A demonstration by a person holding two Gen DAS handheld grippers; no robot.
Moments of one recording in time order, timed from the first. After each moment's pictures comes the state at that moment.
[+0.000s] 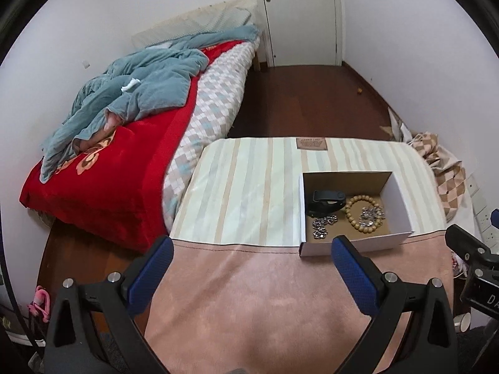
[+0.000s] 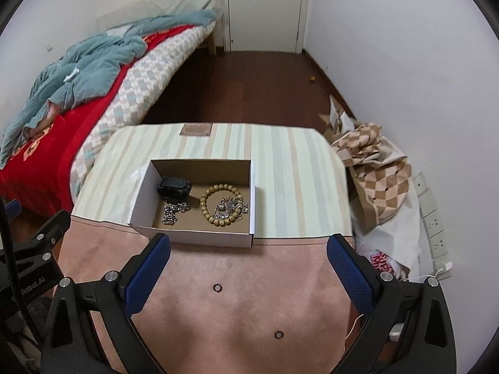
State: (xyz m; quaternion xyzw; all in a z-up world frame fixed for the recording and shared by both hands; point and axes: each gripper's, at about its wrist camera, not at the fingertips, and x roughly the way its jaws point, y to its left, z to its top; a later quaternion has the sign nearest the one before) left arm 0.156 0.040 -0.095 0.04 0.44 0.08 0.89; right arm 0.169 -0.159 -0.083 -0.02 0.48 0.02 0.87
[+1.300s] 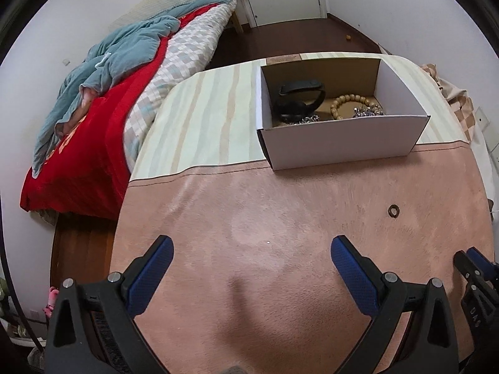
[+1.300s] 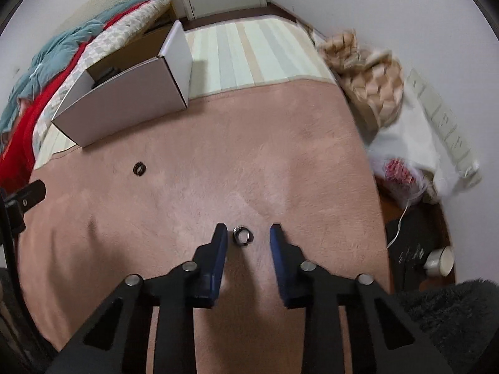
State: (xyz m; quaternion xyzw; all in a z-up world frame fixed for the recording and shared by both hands) left arm 0.132 -0.013 -0.219 0.10 0.51 0.08 0.85; right arm 0.073 -0.229 -0.257 0.06 0.55 -0.03 0.83
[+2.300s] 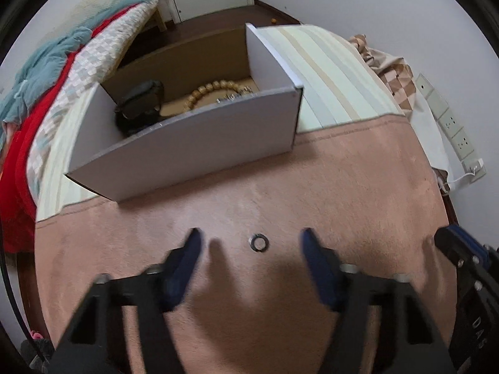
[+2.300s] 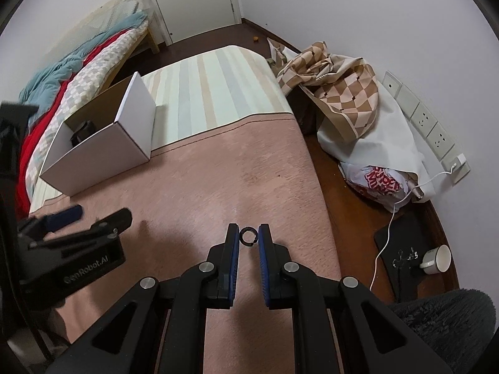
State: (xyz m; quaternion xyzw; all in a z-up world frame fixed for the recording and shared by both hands) left arm 0.173 -0.113 -0.261 0.09 0.55 -0.09 0.82; right arm 0.088 -0.279 -0.231 0.11 0.52 -0.07 0.85
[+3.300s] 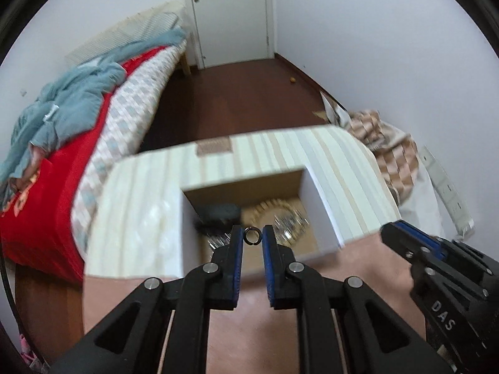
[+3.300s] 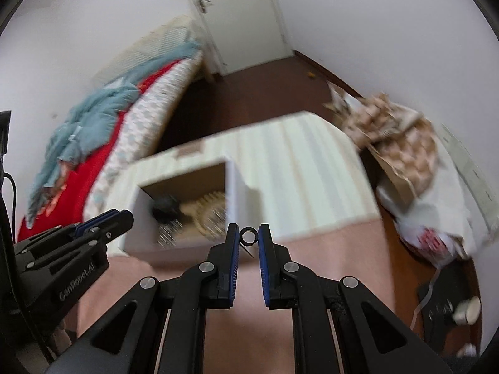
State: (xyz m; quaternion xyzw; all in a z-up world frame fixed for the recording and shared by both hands) left arm 0.215 -0.054 -0.137 0.06 0.44 -0.06 0.89; right arm 0.176 -0.223 -0.149 0.14 0.44 0.05 0.89
